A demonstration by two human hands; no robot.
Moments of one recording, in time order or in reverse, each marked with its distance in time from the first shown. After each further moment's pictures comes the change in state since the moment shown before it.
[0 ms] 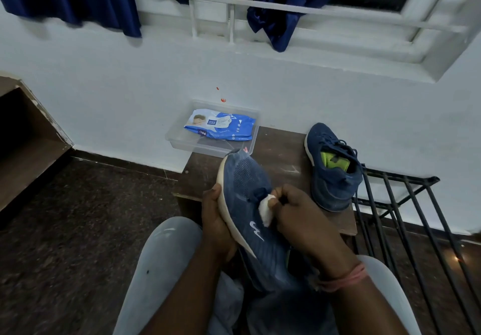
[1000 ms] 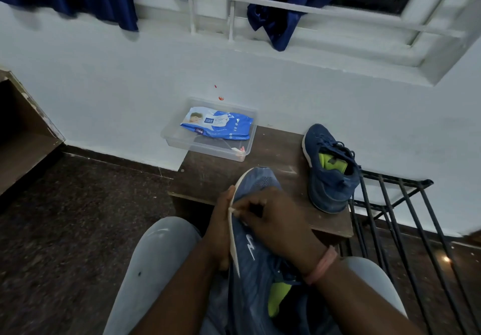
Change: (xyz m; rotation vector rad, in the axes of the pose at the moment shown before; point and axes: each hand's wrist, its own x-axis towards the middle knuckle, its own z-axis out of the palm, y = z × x) left_hand -0.001 0.001 -0.003 0.114 -0.137 -0.264; right_hand 0.026 0.017 0.016 -0.472 -0.062 -0.549
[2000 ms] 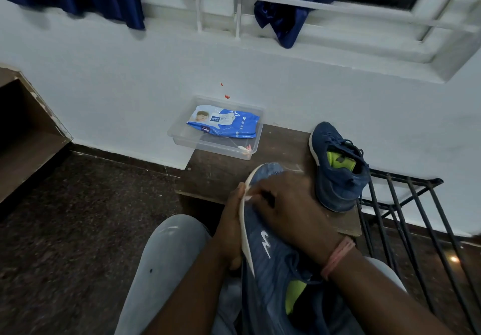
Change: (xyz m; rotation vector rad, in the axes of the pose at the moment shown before) left_hand 0.000 -0.003 -0.003 0.030 0.098 0.016; right_hand 0.011 0.004 -0.011 -0.200 0.092 -0.093
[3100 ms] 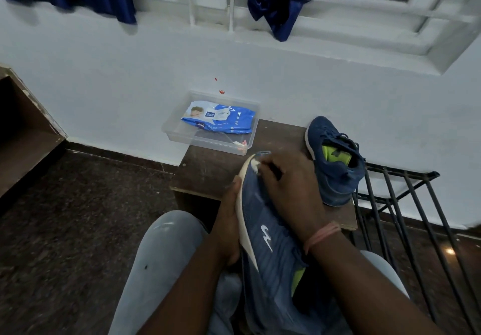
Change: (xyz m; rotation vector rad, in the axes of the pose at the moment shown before) left_hand -0.003 0.000 0.010 0.077 0.019 0.059; right_hand 0.017 0.016 0.005 0.002 0.300 0.124
